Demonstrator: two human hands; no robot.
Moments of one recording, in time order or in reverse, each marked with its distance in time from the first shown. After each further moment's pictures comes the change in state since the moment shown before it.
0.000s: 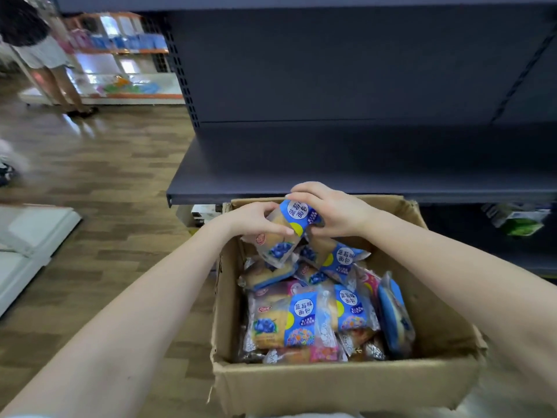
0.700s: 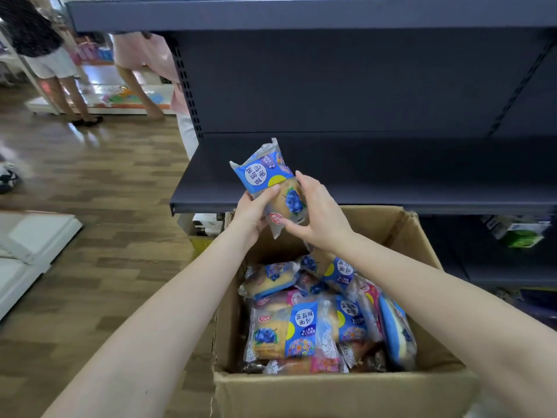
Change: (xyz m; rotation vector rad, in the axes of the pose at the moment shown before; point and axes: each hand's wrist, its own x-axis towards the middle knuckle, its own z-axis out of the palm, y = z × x) left_hand 0.006 0.019 0.012 -1.188 0.466 0.072; right_hand 0.021 -0.045 0.010 0.190 0.382 0.353
